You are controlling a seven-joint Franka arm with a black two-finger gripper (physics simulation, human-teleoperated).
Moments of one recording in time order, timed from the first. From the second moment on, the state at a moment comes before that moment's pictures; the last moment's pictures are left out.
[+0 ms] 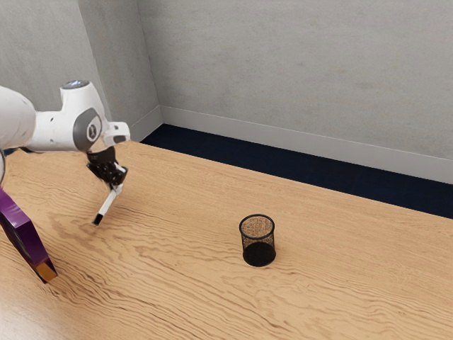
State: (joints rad) arm 0.16 0.47 0.20 -1.79 -0.09 2.29 0.35
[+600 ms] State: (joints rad) arm -0.17 0.21 -0.02 -1.72 -0.09 2.26 0.30
